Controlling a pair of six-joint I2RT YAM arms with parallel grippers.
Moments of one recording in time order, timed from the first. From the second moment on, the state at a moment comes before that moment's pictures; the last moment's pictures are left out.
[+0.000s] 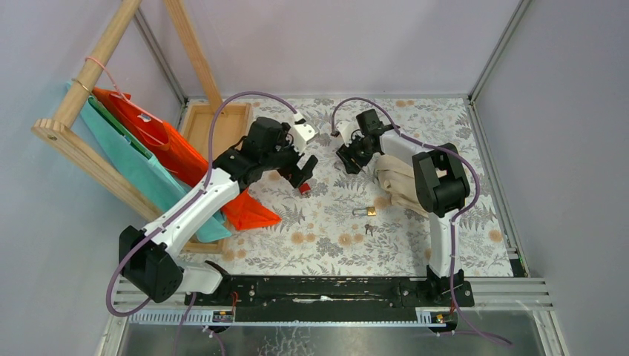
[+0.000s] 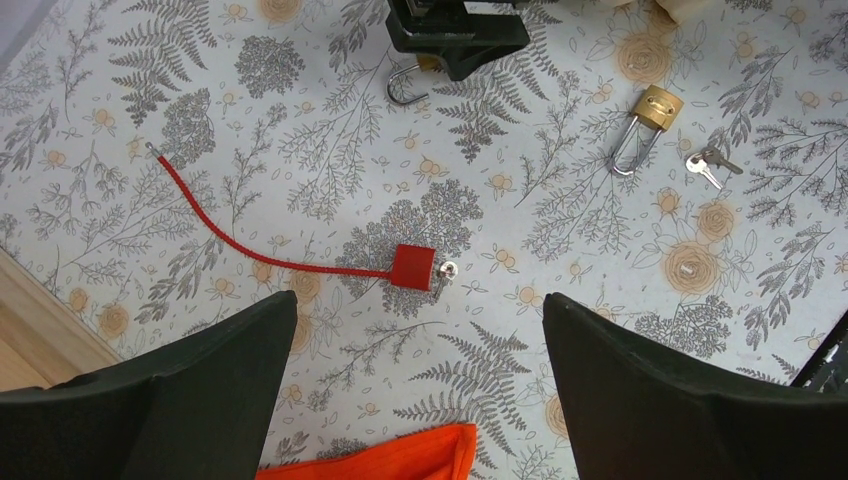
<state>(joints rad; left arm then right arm) -0.55 1.34 1.20 -0.49 0.27 0.29 0.39 2.13 1.53 -0.50 -0.34 -0.51</state>
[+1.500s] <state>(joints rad) -0.49 1.43 1.33 -0.48 0.72 0.22 0.39 1.52 1.42 -0.79 -0.79 -0.51</state>
